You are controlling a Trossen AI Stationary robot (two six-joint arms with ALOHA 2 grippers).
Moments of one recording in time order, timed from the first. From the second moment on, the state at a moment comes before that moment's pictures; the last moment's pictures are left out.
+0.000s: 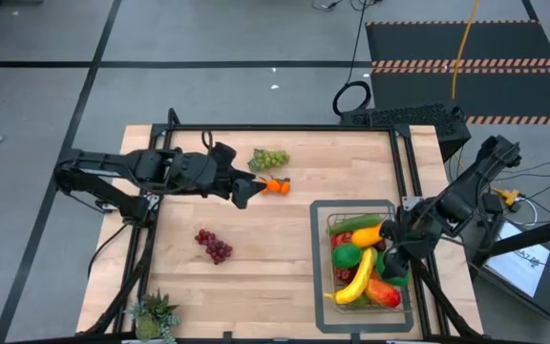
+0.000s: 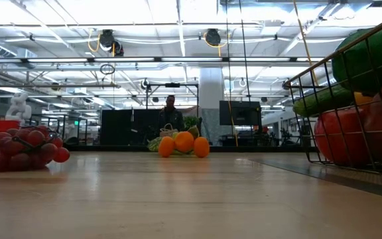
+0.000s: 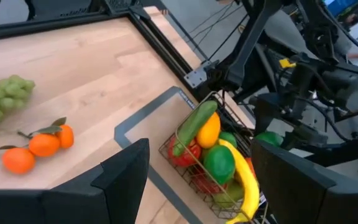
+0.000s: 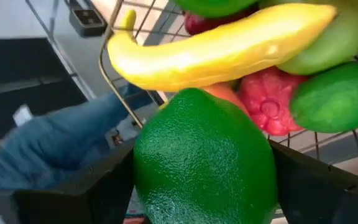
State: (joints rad) left arm -0.15 1.36 1.54 -0.68 -0.34 -0.93; right arm 0.74 0.91 0.86 -0.87 -0.14 1.58
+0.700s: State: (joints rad) left arm -0.12 1.38 1.54 -0.68 -0.34 -0.83; right arm 0.76 0.90 0.86 -0.80 -0.22 1.54
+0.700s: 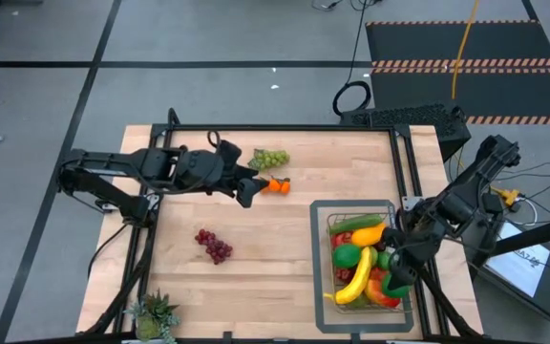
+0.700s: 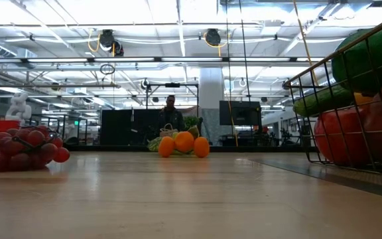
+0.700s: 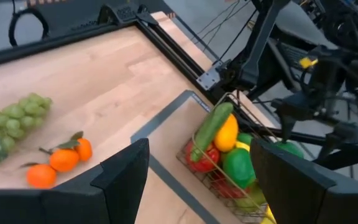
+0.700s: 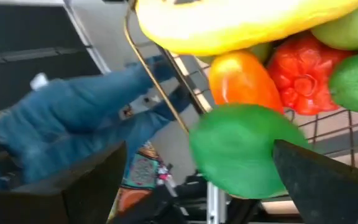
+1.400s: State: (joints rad) left arm 0.15 1.38 1.54 -0.68 -0.18 -0.43; right arm 0.47 0.74 0.86 -0.60 0.05 1.58
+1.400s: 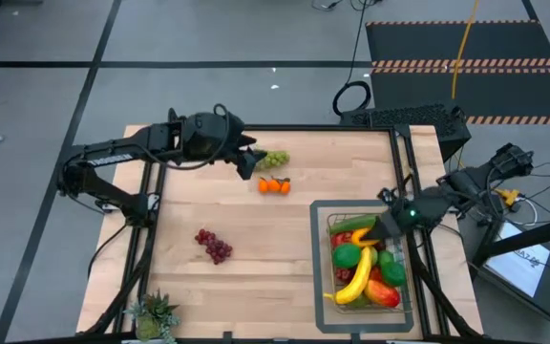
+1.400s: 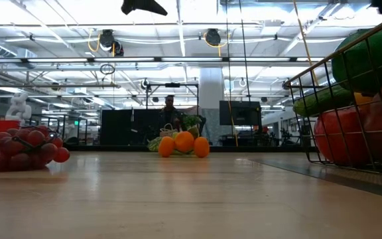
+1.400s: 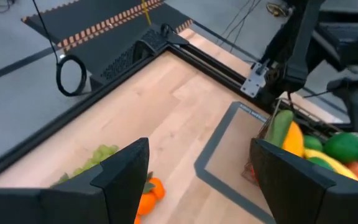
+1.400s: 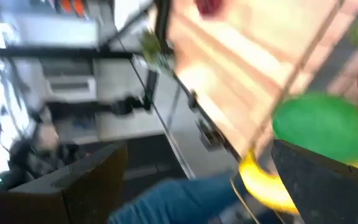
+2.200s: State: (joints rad) left arm 0.40 1.48 1.54 -0.75 0.09 0.00; right arm 0.00 0.76 0.86 -0.23 0.55 1.26
